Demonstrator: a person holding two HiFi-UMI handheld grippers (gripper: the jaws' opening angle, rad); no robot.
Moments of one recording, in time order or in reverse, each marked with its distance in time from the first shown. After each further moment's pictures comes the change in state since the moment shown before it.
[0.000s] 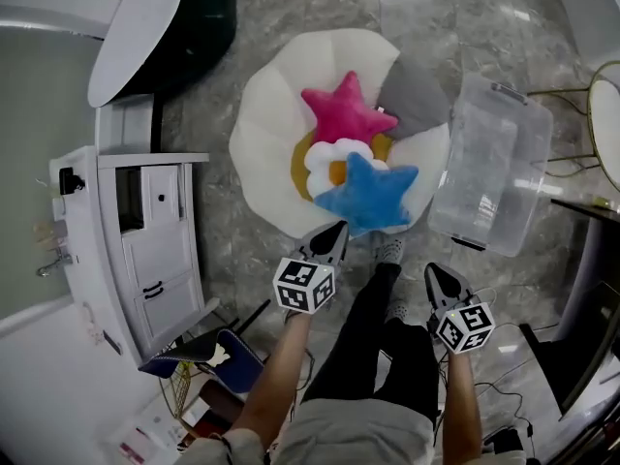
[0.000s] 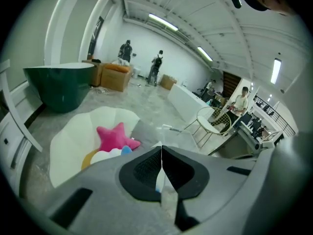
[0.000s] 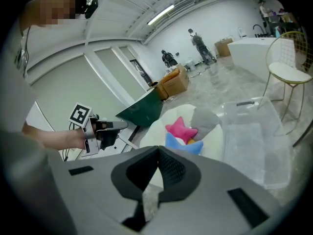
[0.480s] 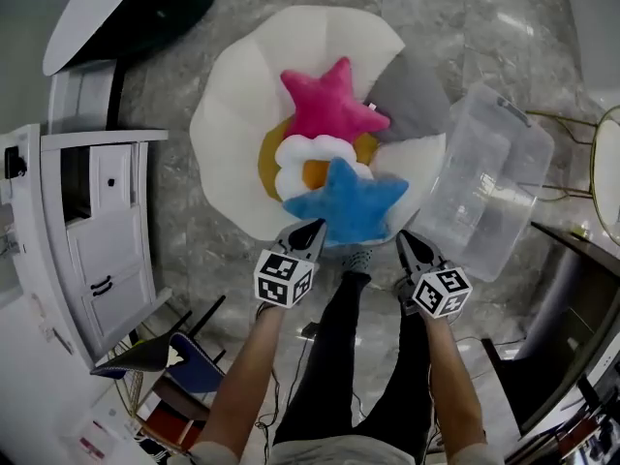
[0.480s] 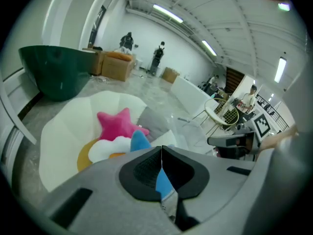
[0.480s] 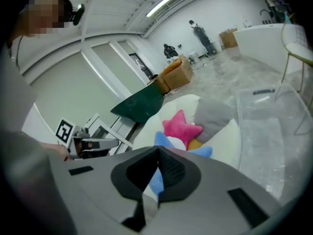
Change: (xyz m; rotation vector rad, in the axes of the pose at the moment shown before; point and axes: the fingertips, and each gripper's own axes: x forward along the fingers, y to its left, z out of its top) left arm 0.092 0.090 -0.068 -0.006 0.070 0.001; right arm 0.170 -0.074 -0.005 0.011 0.041 0.067
